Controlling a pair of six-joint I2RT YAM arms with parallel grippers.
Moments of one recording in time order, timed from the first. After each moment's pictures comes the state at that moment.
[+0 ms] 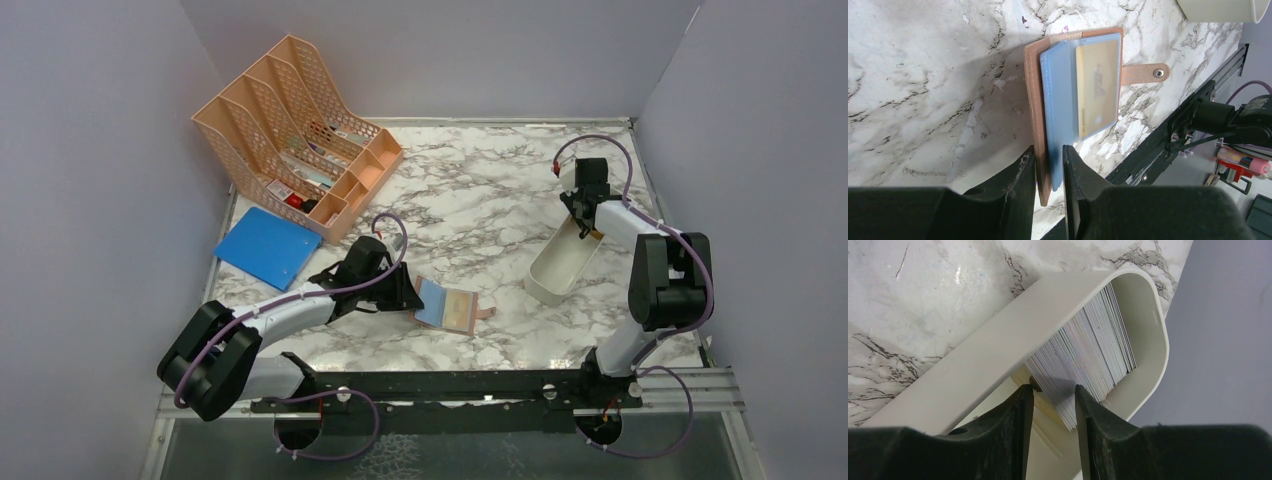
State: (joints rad) left arm -0.64 1.26 0.49 0.00 0.40 -0.71; right arm 0.02 1.69 1.03 -0.20 0.35 -0.58
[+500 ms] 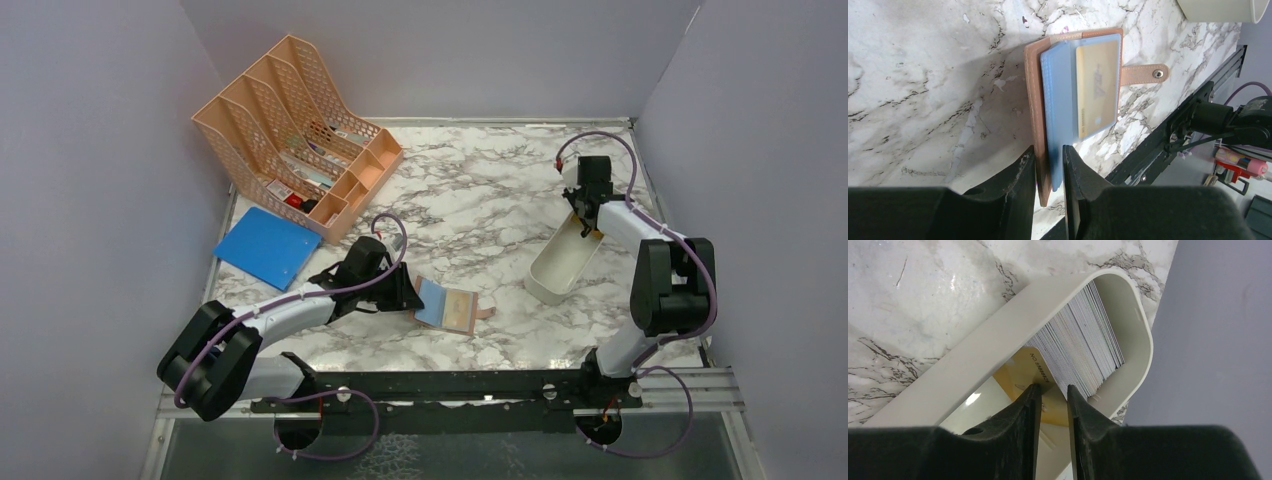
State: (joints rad) left arm -0.64 1.26 0.48 0.01 0.40 -0.71; right arm 0.02 1.66 1.03 -0.20 0.35 -0.57
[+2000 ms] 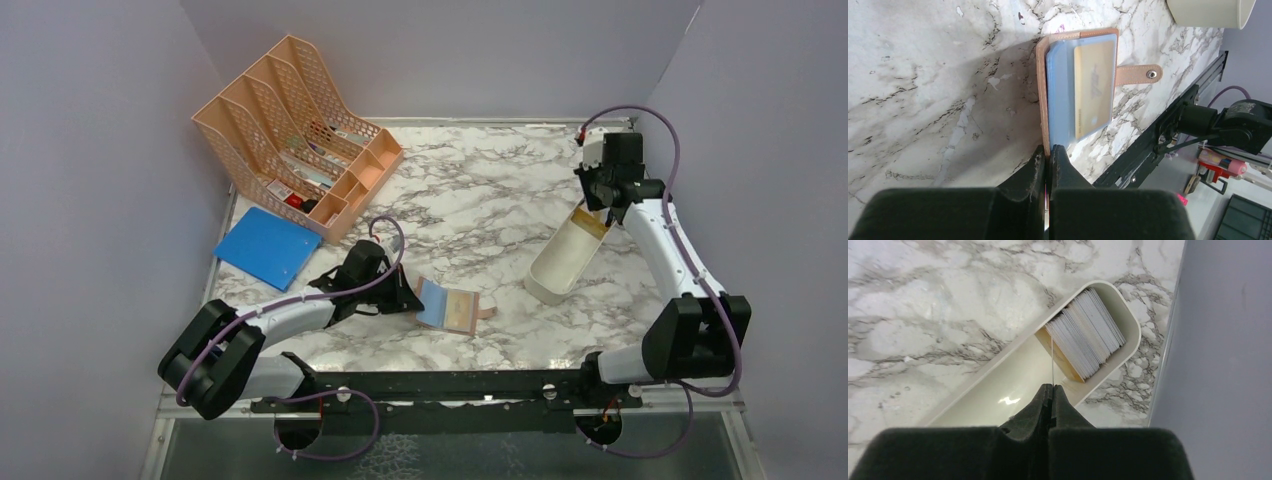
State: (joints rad) left arm -0.64 1.27 0.44 0.09 0.42 -0.77; right arm 0.02 1.42 1.19 -0.56 0.14 -0.36
